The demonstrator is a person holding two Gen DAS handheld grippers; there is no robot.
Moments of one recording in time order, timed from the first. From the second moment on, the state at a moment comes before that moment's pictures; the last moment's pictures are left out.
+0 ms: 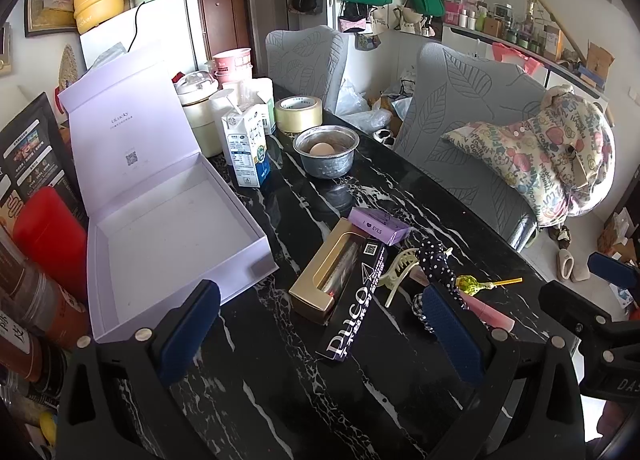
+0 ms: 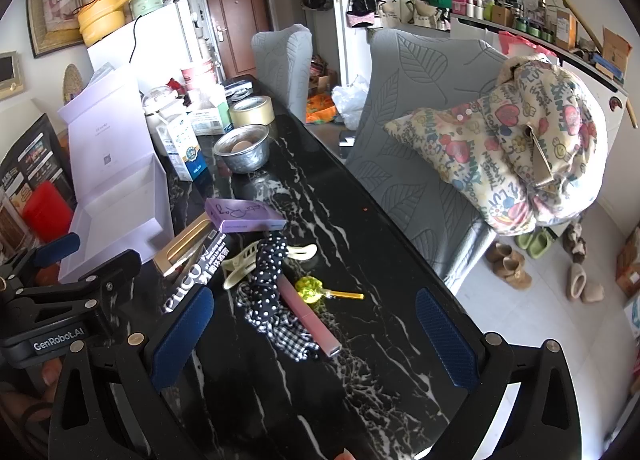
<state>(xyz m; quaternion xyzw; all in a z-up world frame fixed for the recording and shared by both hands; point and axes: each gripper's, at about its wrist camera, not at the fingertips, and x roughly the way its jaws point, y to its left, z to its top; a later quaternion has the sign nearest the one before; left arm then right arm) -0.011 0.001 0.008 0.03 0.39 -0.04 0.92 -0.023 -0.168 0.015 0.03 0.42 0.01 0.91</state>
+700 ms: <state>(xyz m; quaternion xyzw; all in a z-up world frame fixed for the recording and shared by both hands) -0.026 0.001 0.014 0.02 0.38 -0.04 0.92 -0.036 -0.162 0.022 0.03 0.41 0.02 0.91</state>
